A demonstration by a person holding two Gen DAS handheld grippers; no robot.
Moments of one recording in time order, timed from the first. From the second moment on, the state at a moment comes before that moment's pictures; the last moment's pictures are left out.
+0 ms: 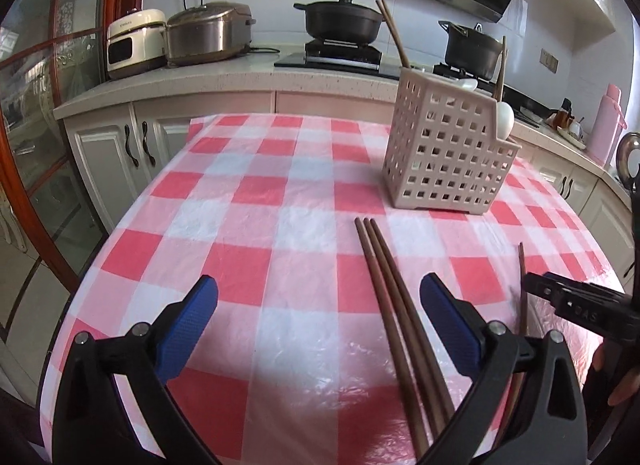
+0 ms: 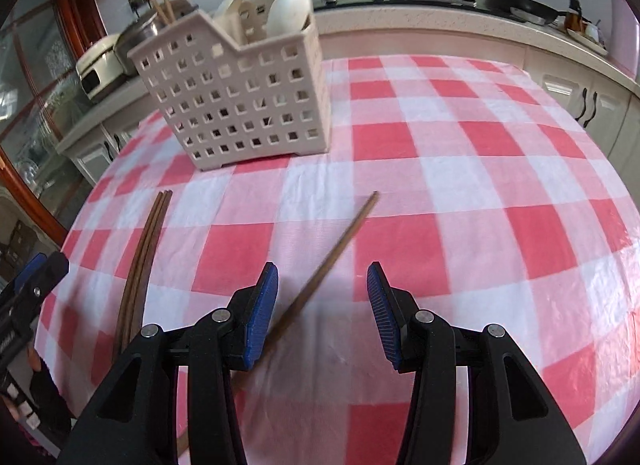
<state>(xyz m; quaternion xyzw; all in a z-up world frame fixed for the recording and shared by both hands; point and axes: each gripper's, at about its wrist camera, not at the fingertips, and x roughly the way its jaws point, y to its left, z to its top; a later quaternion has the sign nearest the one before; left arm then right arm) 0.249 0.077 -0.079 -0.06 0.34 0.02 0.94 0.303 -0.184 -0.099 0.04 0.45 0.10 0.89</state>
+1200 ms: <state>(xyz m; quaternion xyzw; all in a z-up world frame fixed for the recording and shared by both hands) 0.324 0.056 -0.120 -0.06 0.44 0.04 0.90 0.327 -0.150 -0.104 -0.03 0.44 0.17 0.88</state>
